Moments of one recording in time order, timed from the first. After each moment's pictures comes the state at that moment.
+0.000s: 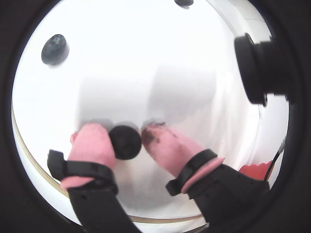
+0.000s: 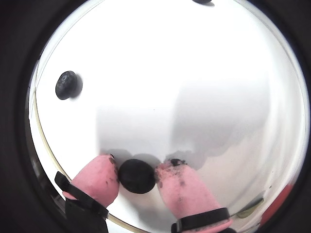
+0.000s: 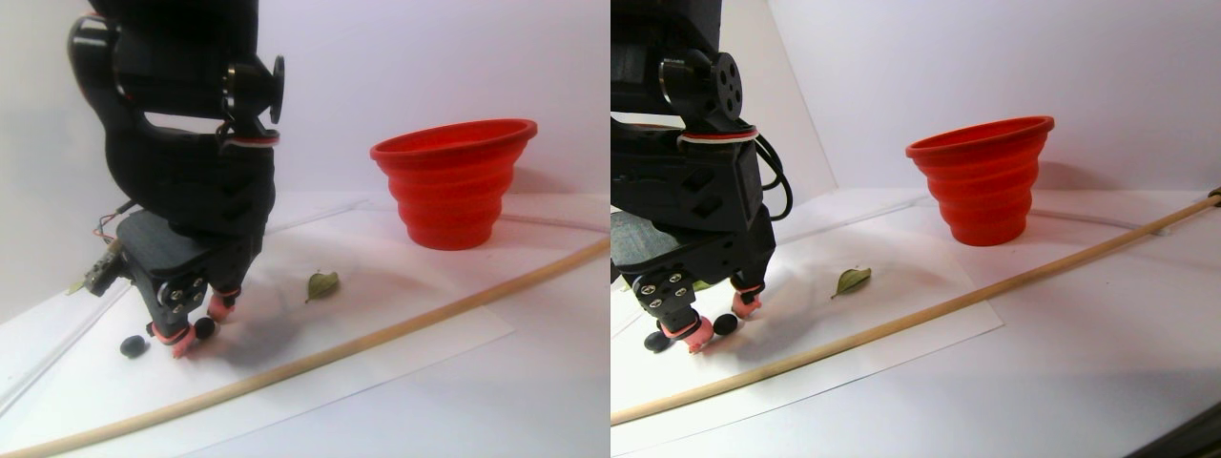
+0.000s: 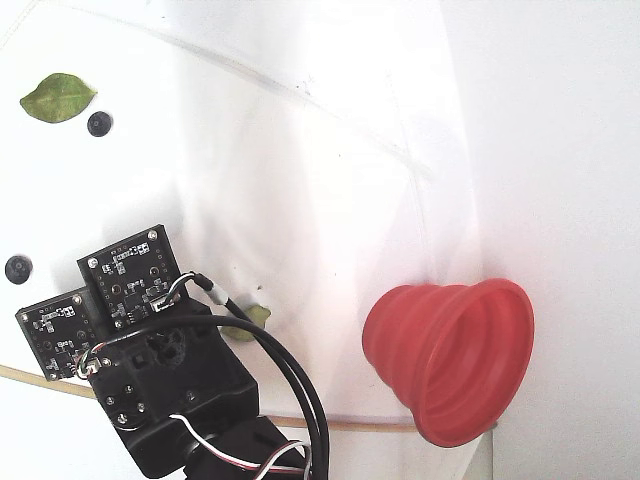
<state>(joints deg) -13.5 55.2 138.7 -45.7 -132.8</state>
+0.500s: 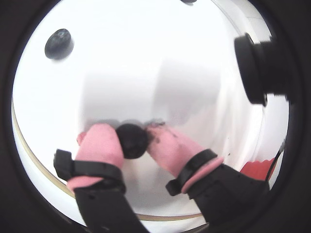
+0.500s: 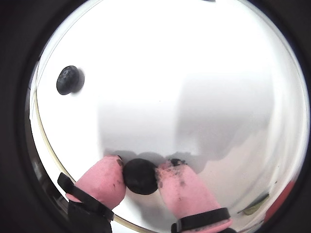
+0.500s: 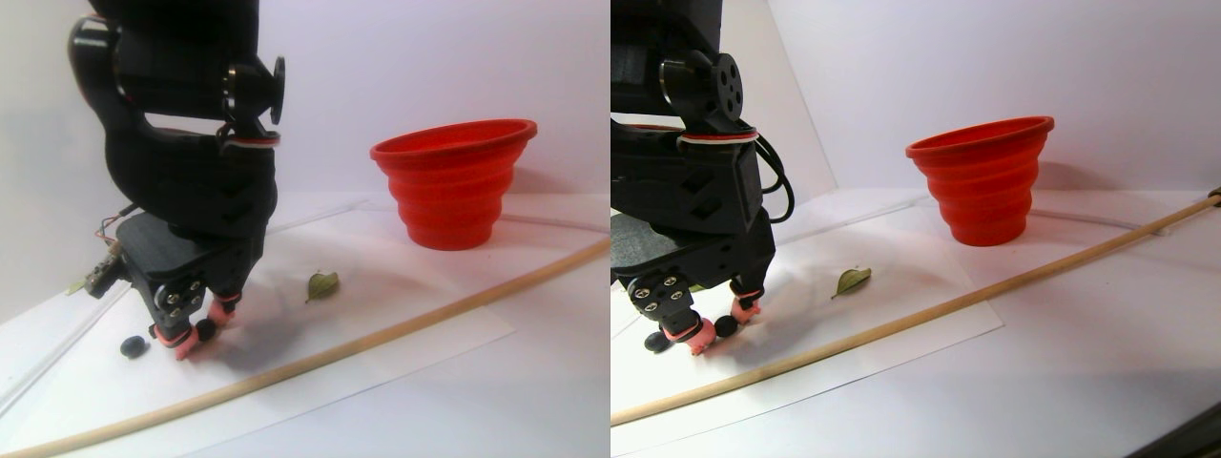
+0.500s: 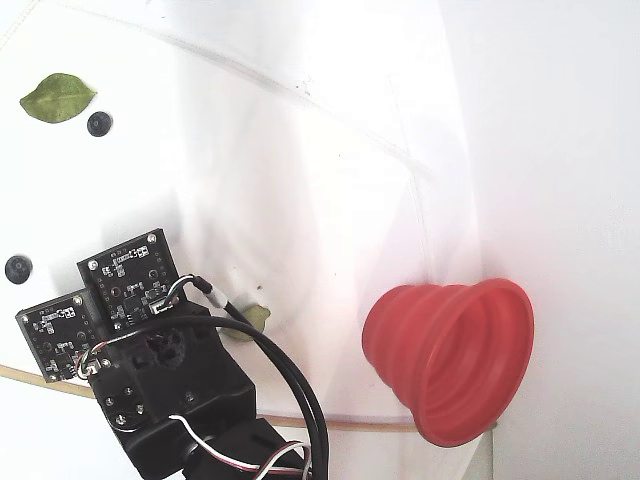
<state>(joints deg) -13.4 55.0 138.7 -43.9 -131.0</state>
